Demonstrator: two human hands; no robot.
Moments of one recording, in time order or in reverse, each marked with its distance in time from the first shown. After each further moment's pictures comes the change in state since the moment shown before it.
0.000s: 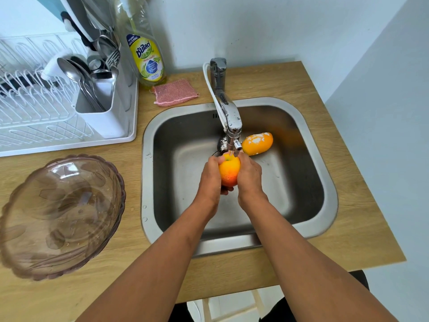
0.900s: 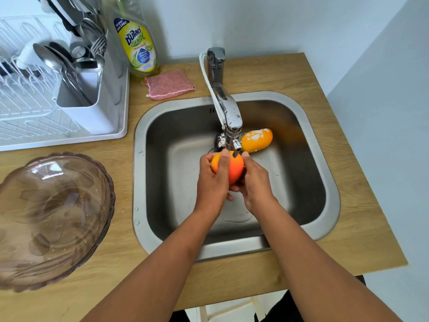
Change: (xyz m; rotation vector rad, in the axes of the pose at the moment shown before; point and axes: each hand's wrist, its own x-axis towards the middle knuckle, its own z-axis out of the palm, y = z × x) left_hand 0.010 -0.018 0.008 0.130 0.074 0.218; right_hand 0.024 0.016 -0.023 0.050 -0.038 0.120
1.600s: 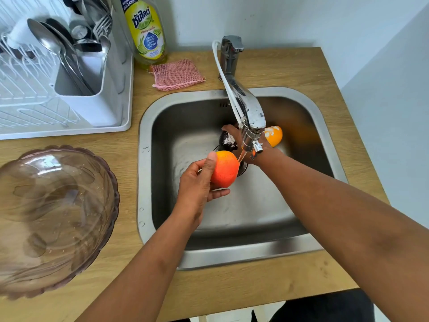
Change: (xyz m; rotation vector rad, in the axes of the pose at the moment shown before) left_hand 0.008 -0.001 -0.053 -0.293 -0.017 -0.233; right_hand 0.089 -0.060 0.034 -1.966 -0.270 -0.748
